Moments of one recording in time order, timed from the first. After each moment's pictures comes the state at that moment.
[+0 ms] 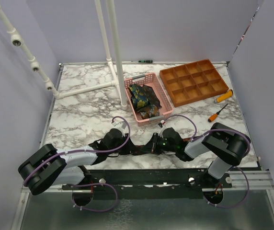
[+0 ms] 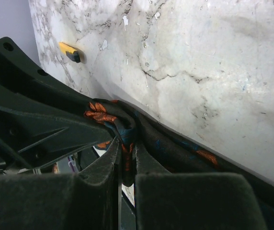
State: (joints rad) left arm -0.83 1.22 0.25 0.32 0.15 -0.89; right arm 0.89 1.67 0.33 0.80 -0.24 1.10
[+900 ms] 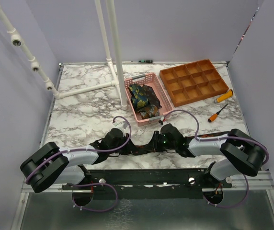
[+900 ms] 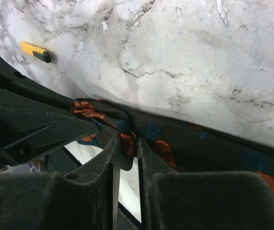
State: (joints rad) left arm -0.83 1.26 0.26 0.35 0.14 -0.90; right arm 0.89 1.46 0.43 0.35 -0.14 0.94
